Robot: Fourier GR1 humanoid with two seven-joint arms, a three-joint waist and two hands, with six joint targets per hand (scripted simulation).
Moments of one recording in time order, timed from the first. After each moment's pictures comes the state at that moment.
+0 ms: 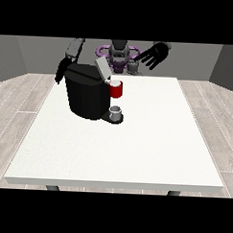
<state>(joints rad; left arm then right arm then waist) -0.95 0.18 0.26 -0.70 -0.62 -0.25 -0.29 -0.25 -0.12 -0.18 -1.08 0.13 -0.20 -0.06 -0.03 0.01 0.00</state>
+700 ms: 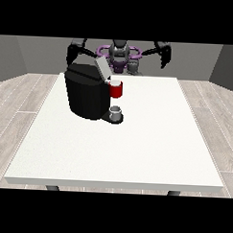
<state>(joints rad) -0.55 0.01 0.36 -0.72 -0.40 -0.28 -0.30 -0.13 -0.09 -0.13 -1.18 0.09 -0.13 -0.05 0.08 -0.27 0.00</state>
